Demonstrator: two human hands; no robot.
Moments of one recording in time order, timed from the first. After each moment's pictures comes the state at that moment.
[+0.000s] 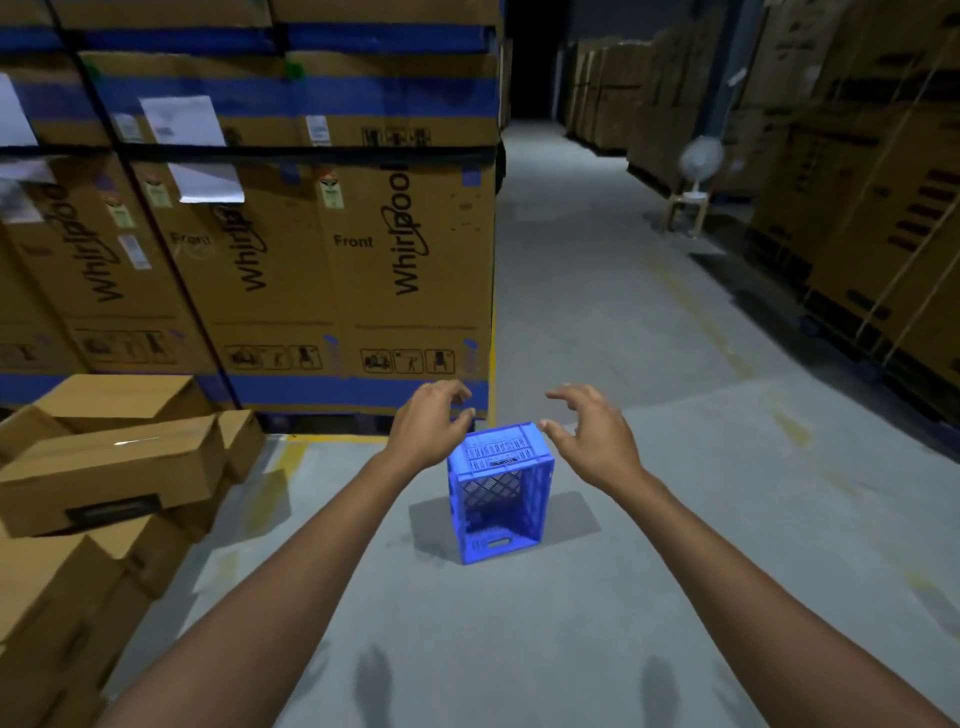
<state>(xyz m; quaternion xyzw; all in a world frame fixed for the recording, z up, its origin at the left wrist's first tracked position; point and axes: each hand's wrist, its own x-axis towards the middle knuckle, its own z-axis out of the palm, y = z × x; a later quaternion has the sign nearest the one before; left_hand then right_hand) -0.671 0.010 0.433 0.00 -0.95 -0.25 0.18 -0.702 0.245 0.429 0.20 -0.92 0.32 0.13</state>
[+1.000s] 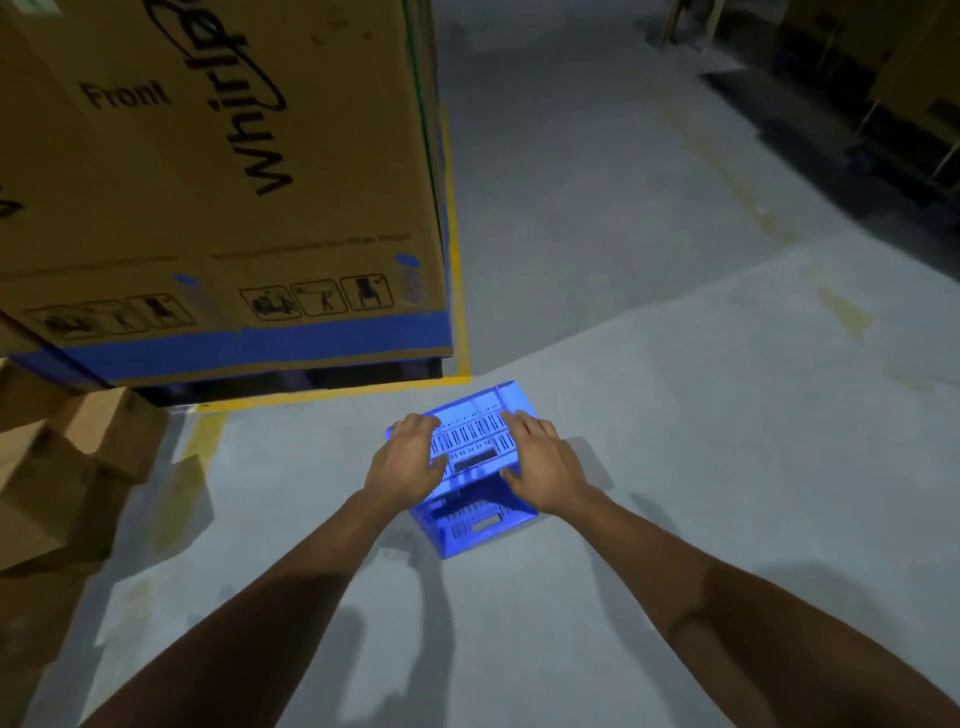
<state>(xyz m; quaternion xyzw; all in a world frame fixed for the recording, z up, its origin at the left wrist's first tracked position) -1.043 -0.030 0.103 0.03 -0.98 -0.19 -0.05 -1.076 0.181 0.086 0.19 -0.96 0.17 -0.11</state>
